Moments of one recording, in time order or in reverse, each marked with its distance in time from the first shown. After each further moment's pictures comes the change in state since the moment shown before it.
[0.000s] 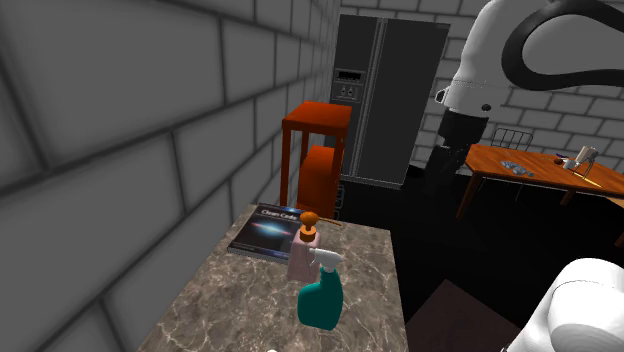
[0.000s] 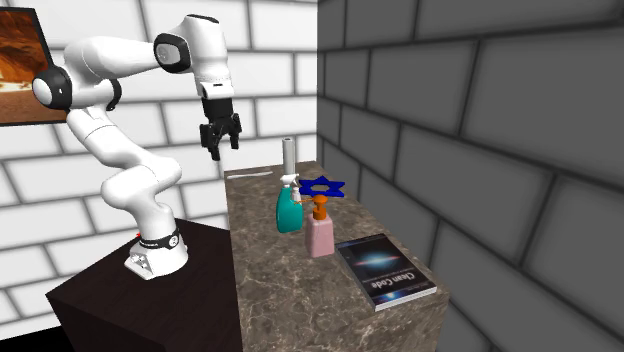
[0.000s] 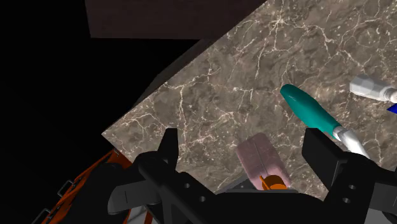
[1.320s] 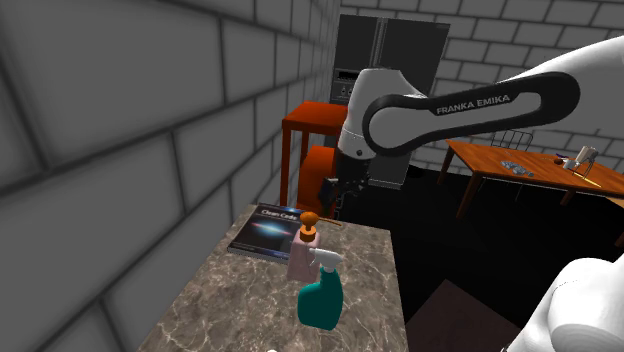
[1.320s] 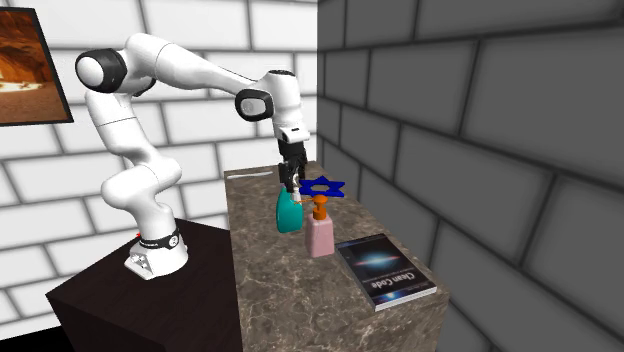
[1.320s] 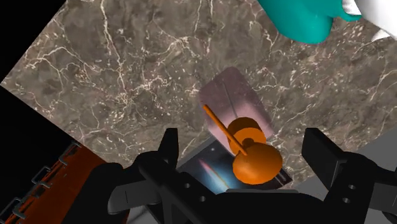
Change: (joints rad) arm 0.005 0.532 0.198 0.086 0.040 0.537 0.210
